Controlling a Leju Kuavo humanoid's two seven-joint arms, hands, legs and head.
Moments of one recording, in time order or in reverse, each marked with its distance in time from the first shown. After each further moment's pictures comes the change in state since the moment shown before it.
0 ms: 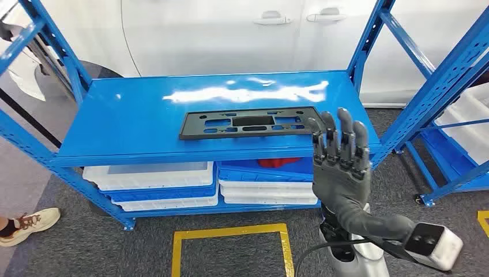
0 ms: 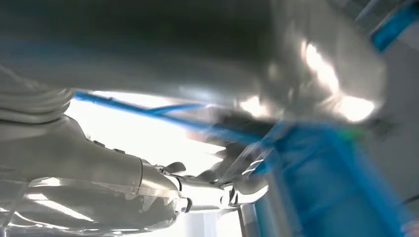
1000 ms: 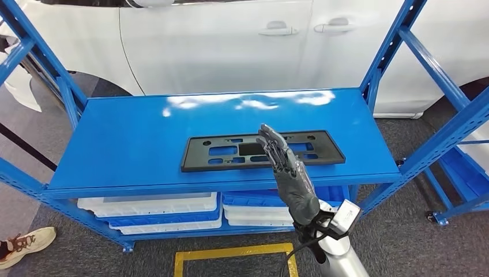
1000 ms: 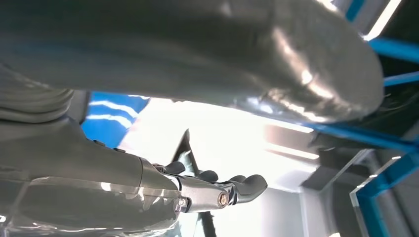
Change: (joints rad) left arm 0.005 -0.011 0.002 0.002 0.011 -0.006 -0.012; right arm -0.034 -0.048 0.159 0.230 0.144 -0.171 0.066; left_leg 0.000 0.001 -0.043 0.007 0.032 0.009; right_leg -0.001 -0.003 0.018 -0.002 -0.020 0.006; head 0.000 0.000
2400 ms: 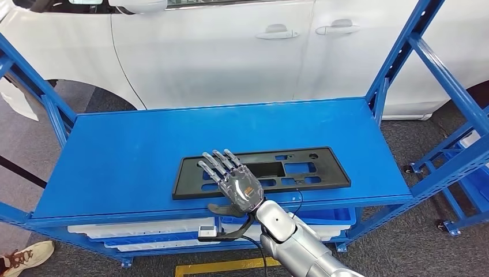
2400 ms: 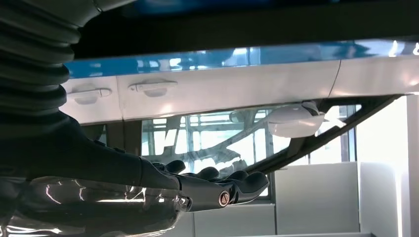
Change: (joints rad) left arm 0.000 -0.003 0.019 0.000 -0.001 0.007 -0.013; right arm -0.304 0.080 0.354 0.774 1.356 -0.933 0.475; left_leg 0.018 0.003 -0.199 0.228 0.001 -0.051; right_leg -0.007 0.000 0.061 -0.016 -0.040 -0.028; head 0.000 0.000
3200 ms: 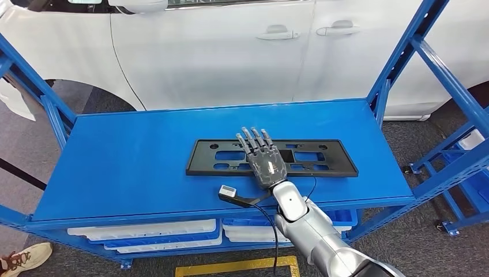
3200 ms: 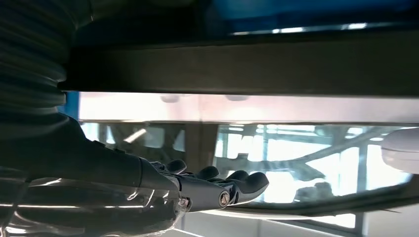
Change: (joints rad) left arm -0.001 0.008 0.005 0.000 -0.001 -0.006 -0.025; right arm -0.109 -0.008 -0.181 0.199 0.126 -0.009 0.225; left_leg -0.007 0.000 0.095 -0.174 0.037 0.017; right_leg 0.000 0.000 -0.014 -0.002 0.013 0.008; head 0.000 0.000
